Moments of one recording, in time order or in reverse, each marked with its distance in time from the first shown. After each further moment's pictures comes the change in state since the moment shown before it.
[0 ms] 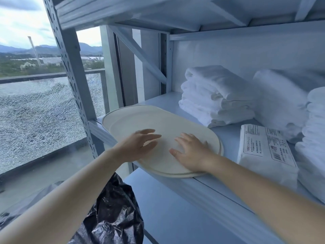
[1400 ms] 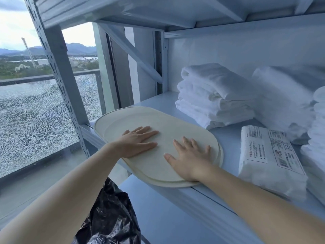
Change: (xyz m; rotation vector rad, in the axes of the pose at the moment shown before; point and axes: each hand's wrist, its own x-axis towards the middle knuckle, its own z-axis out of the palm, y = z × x) left_hand 0.049 -0.028 0.005 0.162 -0.254 -0.111; right_hand 0.012 0.000 0.011 -0.028 -0.073 0.162
